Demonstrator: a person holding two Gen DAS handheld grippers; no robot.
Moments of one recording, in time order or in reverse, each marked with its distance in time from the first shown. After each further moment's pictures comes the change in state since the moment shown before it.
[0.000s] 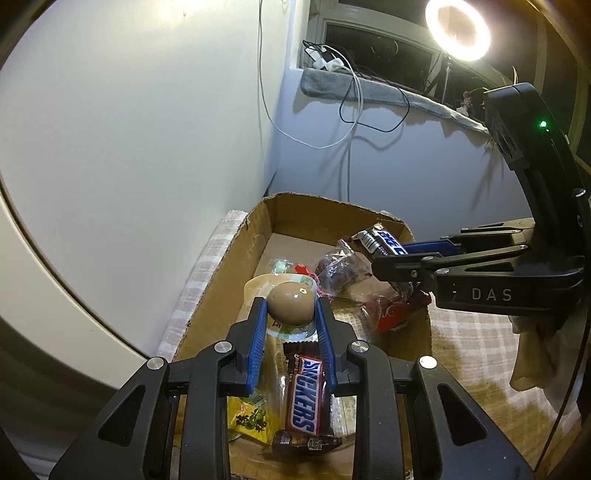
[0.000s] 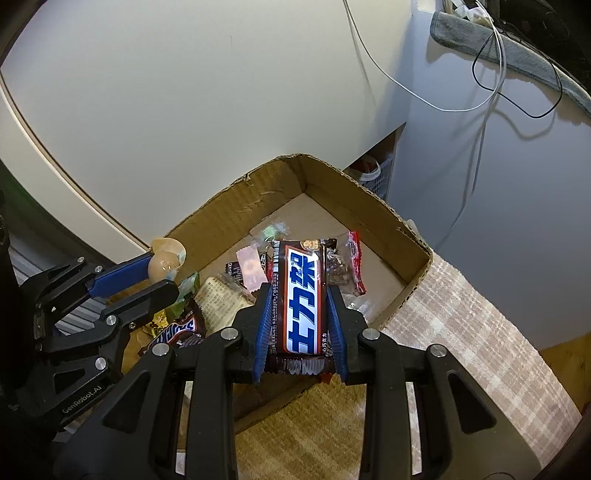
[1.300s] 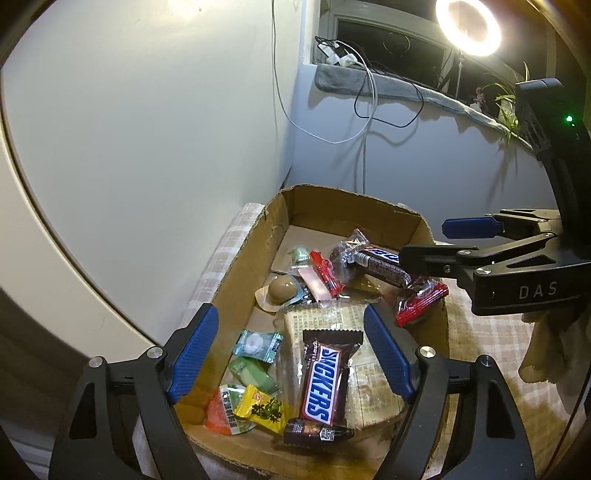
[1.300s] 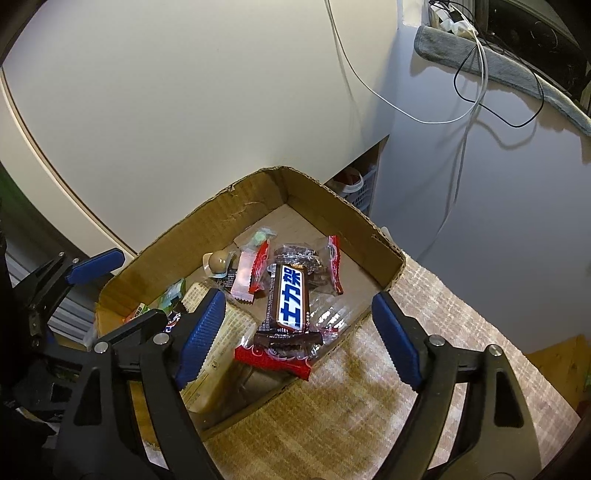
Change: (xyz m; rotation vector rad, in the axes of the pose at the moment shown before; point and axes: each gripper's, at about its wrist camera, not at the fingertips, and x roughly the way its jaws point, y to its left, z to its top) left arm -0.004 0.006 -0.005 -0.008 0.014 0.059; right arm -0.017 -0.002 -0.002 0.003 -0.056 -0.066
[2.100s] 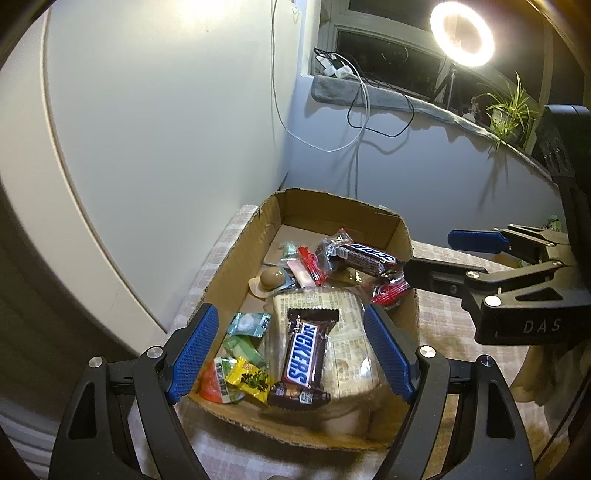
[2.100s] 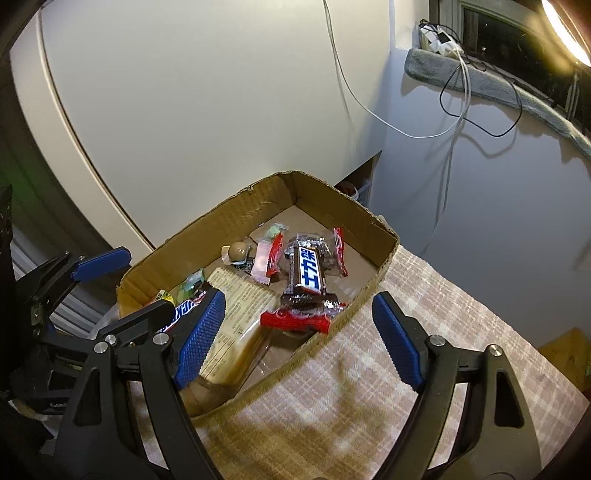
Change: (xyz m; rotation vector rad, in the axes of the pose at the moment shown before) left arm -0.028 -0.007 -0.014 -0.020 -0.035 -0.015; right arm -0.039 0.022 -0.031 -0.005 -0.091 -0.037
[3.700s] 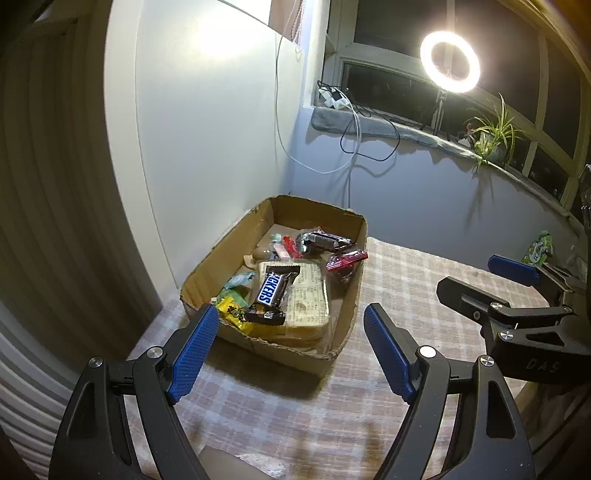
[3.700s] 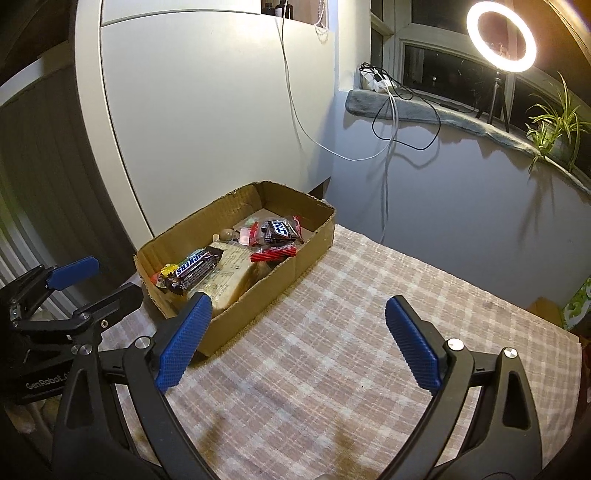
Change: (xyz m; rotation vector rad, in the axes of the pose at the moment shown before) left arm -0.079 -0.040 -0.052 -0.053 -0.120 0.039; right arm -0.105 0.018 -0.091 0.054 -0.185 -0.168
